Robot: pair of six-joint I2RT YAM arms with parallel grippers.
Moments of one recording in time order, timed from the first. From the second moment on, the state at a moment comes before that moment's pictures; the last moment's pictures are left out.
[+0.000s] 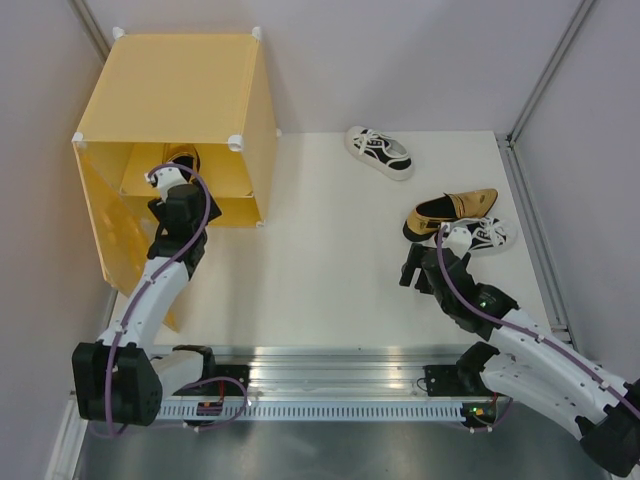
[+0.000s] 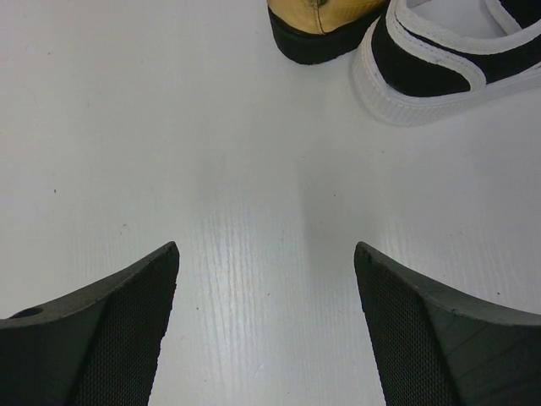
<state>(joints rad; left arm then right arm) -0.09 1.13 0.81 -0.12 -0.48 -0.36 0.68 0.78 0.56 -0.48 0.49 0.67</state>
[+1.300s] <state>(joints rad) 0.12 1.25 0.86 0.06 -0.12 0.06 0.68 0.71 0.54 -0.49 0.49 0.64</state>
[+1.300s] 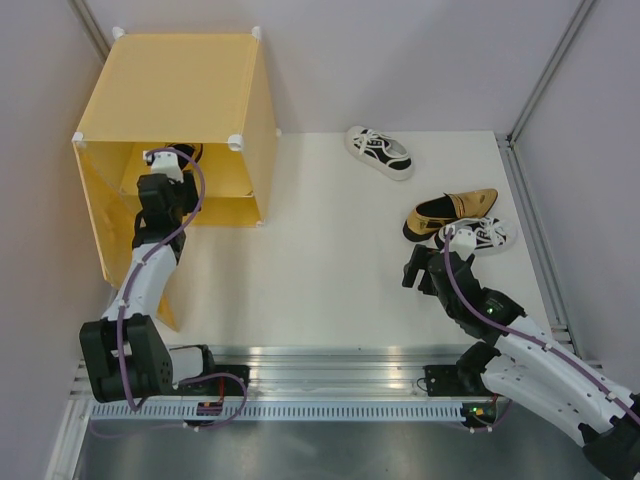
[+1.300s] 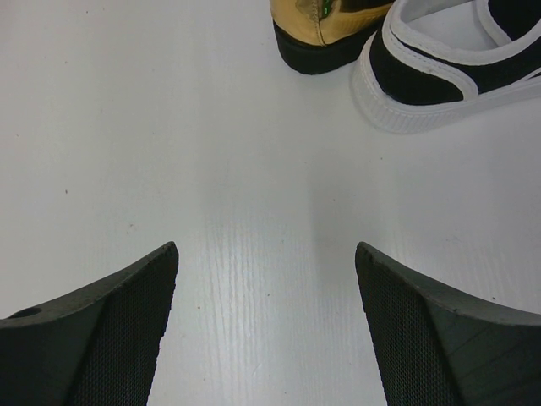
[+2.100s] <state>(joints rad) 0.14 1.33 0.90 0.11 -0.07 0.12 0.68 0.71 0.53 -0.48 0.44 0.62</state>
